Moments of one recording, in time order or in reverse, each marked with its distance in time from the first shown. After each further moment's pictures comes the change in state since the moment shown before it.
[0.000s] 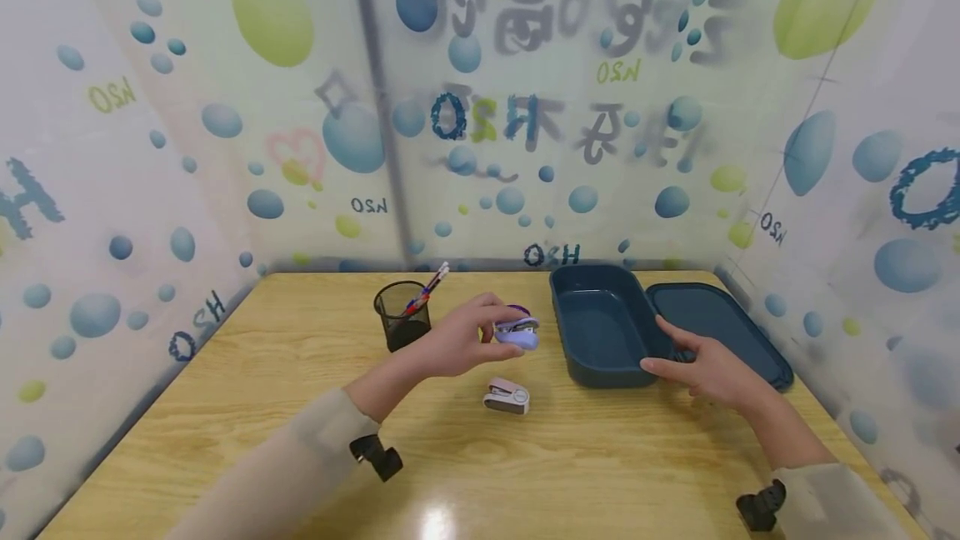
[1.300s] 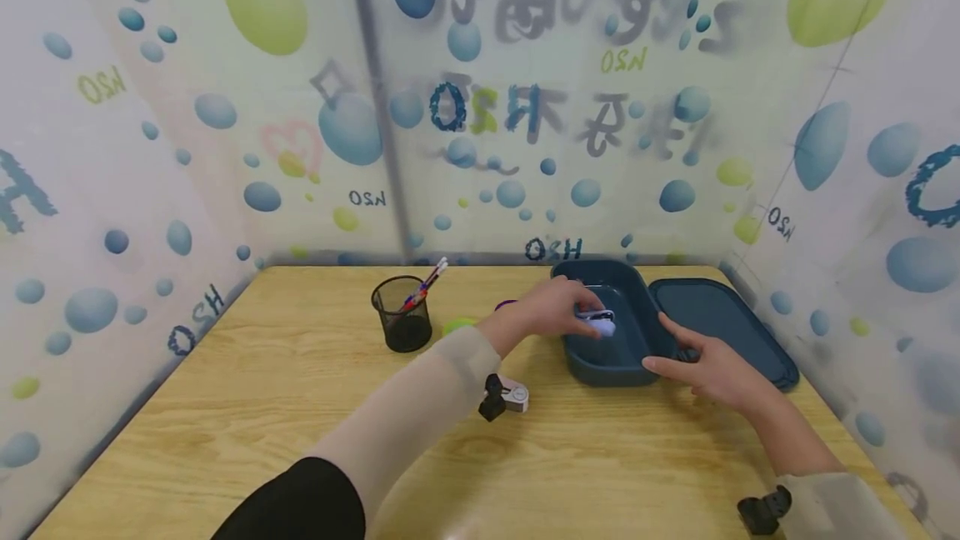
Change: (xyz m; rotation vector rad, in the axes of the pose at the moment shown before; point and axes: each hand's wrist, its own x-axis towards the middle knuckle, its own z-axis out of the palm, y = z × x) left_hand 0.142 0.014 0.057 0.463 -0.188 -0.058; right_hand 0.001 -0.002 -0.004 -0.021 -0.011 0.037
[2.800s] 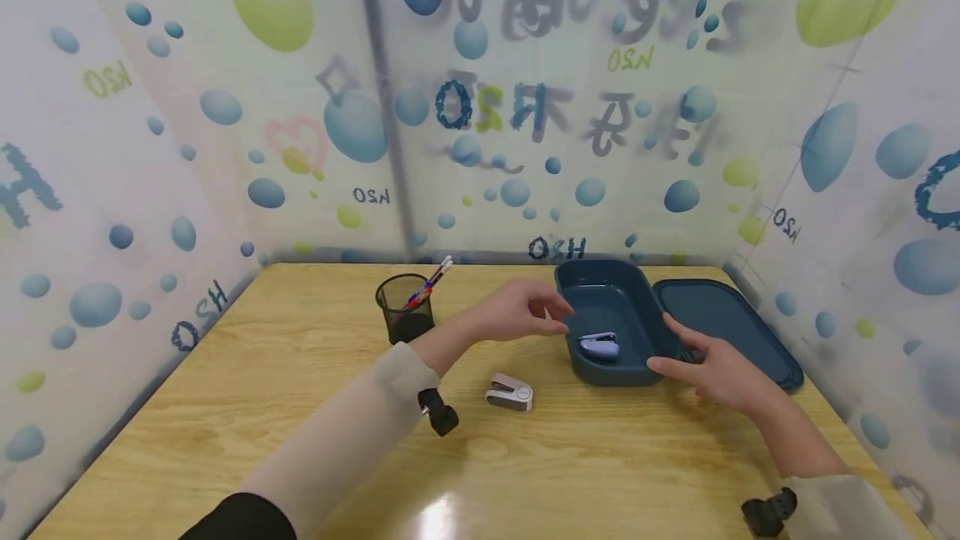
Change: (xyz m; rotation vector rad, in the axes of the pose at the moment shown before) left_hand -0.065 -0.037 -0.014 -0.503 0.053 0.137; right_hand -0.001 0.000 0.001 0.004 -0.003 -0.003
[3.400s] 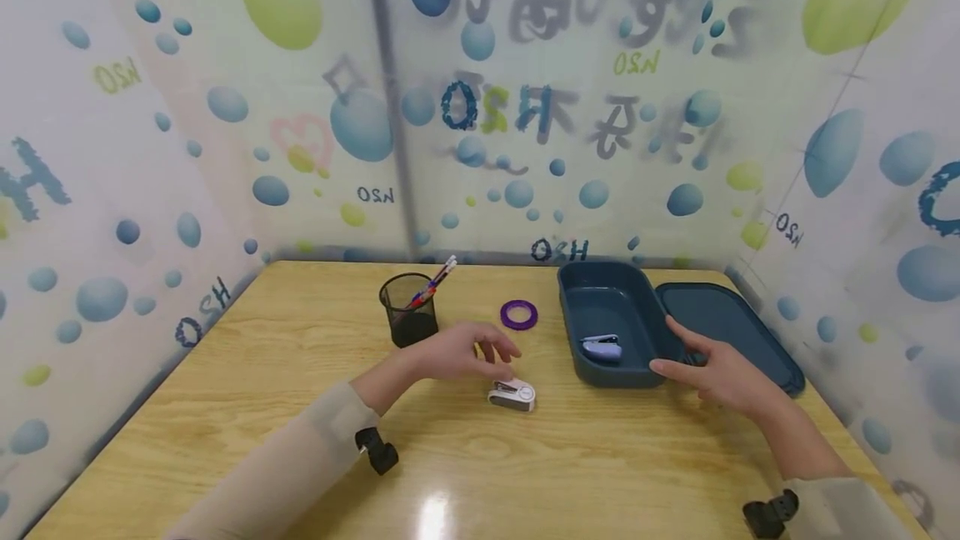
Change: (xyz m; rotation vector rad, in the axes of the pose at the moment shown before) left_hand -0.088 -0.040 0.005 -0.094 -0.057 -0.135; right_hand 0.000 0.000 0.000 0.031 -0.024 0.011
